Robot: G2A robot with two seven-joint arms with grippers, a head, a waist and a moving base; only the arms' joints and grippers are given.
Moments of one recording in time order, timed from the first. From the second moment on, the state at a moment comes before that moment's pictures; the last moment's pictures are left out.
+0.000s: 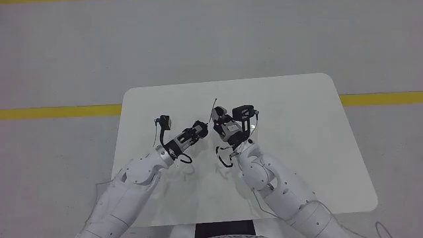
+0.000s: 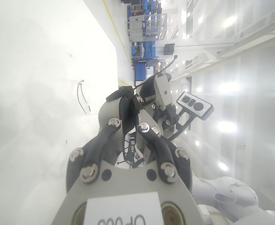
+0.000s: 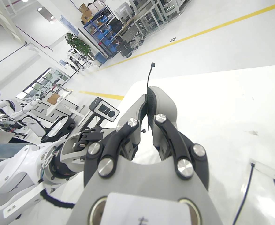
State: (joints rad) left arm 1.45 -1.14 -1.11 -1.45 -0.30 -0.34 -0.48; right arm -1.38 -1.32 0.86 -1.53 -0.77 -0.01 -0.15
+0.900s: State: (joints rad) left arm 1.45 -1.14 -1.11 -1.45 -0.30 -0.34 -0.48; right arm -1.39 -1.35 0.89 -1.52 -0.78 -0.05 -0.12
